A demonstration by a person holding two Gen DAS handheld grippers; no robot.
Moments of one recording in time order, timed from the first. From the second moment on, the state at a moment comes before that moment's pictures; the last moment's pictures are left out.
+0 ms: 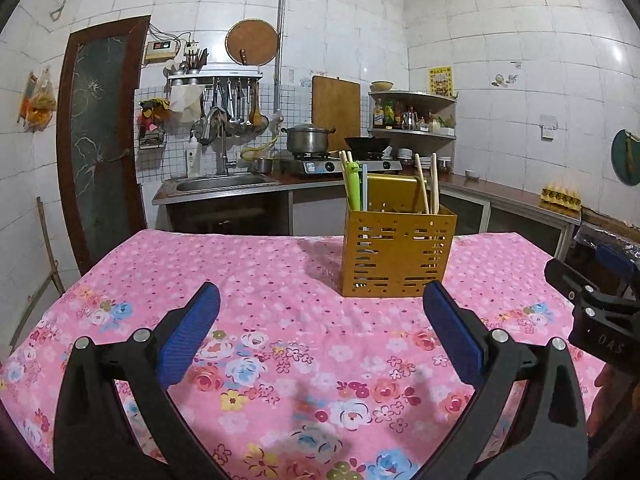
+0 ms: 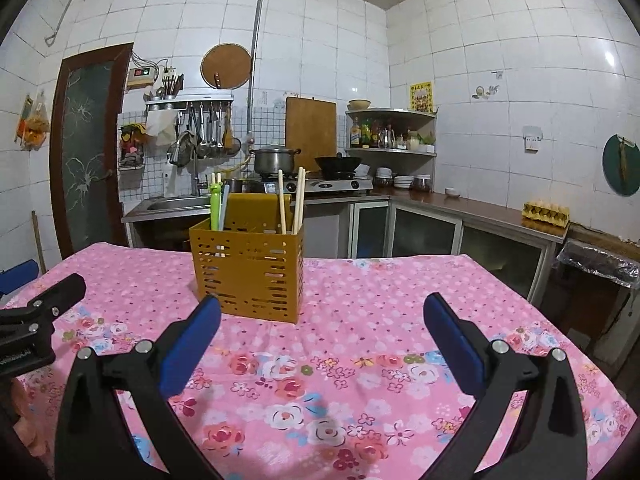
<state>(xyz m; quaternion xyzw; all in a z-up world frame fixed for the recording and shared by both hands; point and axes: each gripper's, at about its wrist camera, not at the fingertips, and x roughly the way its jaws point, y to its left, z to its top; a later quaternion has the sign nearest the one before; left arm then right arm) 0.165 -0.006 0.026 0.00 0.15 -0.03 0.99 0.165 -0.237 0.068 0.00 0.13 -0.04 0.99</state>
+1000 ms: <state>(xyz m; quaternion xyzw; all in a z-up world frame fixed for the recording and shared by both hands) 0.163 -0.012 0.018 0.00 0.15 -0.04 0.99 0.165 -0.239 0.065 0.00 0.14 -0.05 0.99</state>
